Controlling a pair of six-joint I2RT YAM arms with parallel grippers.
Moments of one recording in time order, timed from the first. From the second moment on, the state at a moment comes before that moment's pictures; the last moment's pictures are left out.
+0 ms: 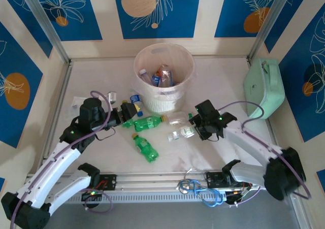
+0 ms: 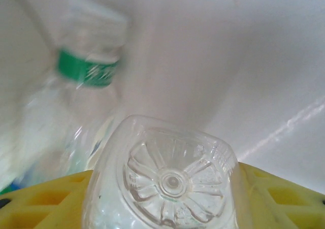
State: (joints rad) left arm -0.47 0.80 0.75 -0.38 0.42 -0.89; right arm 0.57 1.10 0.72 -0.71 0.01 1.47
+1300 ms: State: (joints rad) left arm -0.84 0.98 0.75 0.14 0.76 -0.92; right arm 0.96 0.76 1.03 -0.58 0.29 1.13
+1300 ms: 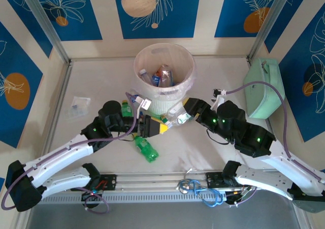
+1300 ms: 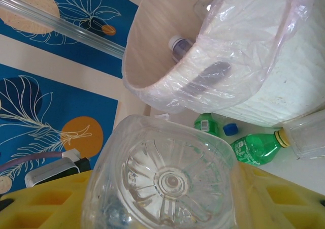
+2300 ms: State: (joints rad) left arm -0.84 0.98 1.14 -0.33 0.43 -0.58; right arm 0.72 0.67 1.31 -1.27 0.45 1.22
